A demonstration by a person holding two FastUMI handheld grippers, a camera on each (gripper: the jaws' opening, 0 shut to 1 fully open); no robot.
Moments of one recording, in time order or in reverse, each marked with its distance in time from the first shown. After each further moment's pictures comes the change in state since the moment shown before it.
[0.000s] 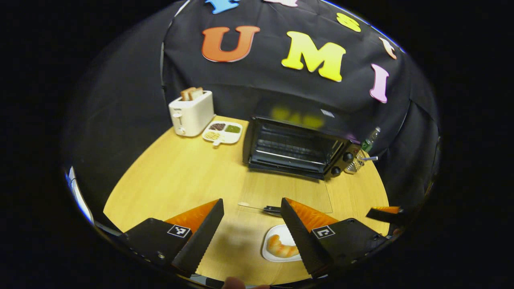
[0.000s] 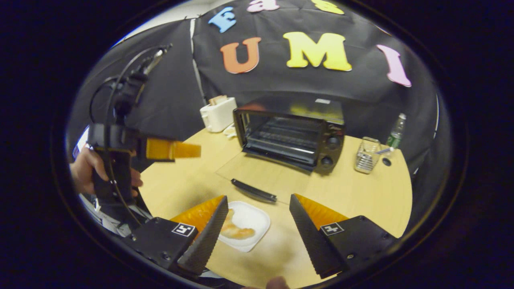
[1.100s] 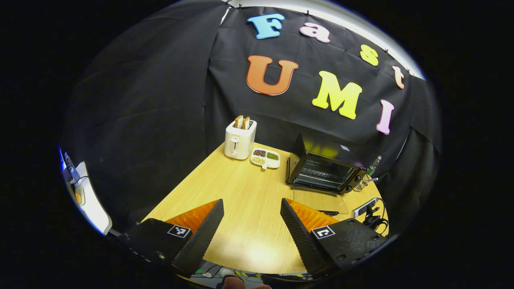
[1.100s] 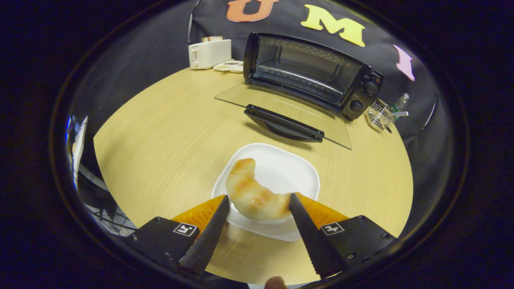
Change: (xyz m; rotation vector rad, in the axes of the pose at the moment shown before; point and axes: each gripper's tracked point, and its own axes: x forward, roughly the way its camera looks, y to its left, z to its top) left arm -0.107 0.162 0.023 -0.074 -0.145 0.010; right arm 0.092 0.053 -0.127 -0.015 0.306 -0.339
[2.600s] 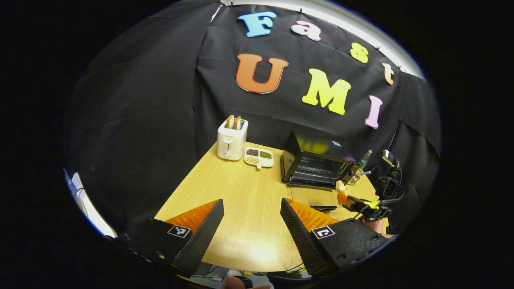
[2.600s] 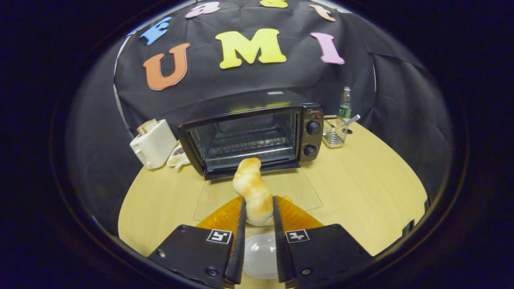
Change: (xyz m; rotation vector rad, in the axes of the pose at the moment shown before) left arm 0.002 0.016 0.005 0.055 0.024 -0.088; right arm -0.027 -0.067 0.179 0.590 -0.381 -0.162
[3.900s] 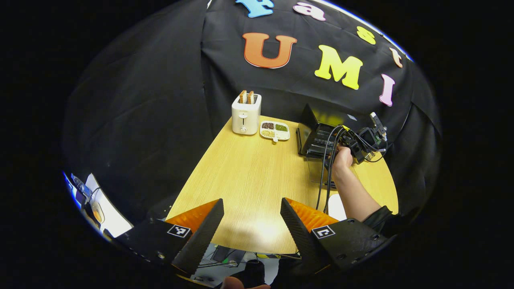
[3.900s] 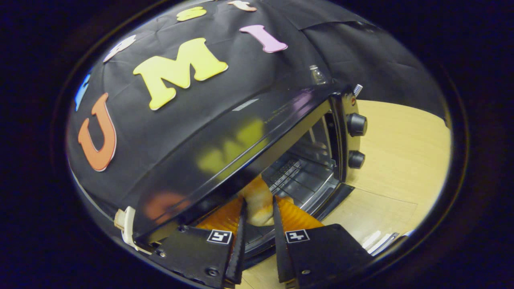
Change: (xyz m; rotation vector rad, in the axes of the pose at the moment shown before) left arm -0.016 0.023 -0.028 0.052 0.221 0.097; right arm 0.191 0.041 0.084 0.531 -0.173 -0.166
